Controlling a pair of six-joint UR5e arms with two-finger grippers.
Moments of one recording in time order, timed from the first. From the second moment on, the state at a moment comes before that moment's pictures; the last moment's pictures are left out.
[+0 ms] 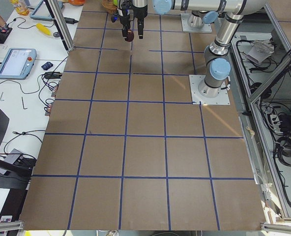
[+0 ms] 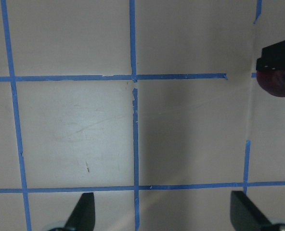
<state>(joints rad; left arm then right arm) -1.60 -1.56 -1.60 -1.59 1.54 -0.03 1.75 -1.12 1.51 -1.94 -1.49 0.40</state>
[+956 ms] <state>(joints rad) -1.60 -1.56 -1.60 -1.59 1.54 -0.03 1.22 -1.05 1.38 -1.91 -1.65 -0.24</state>
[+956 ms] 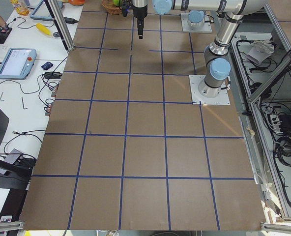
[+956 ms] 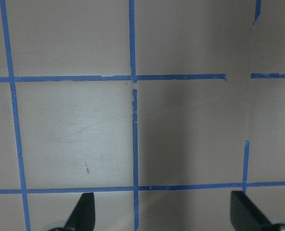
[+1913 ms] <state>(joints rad) -1.60 -1.56 -1.60 -1.59 1.54 -0.03 1.21 -0.97 1.39 -2.00 -1.56 -0.28</state>
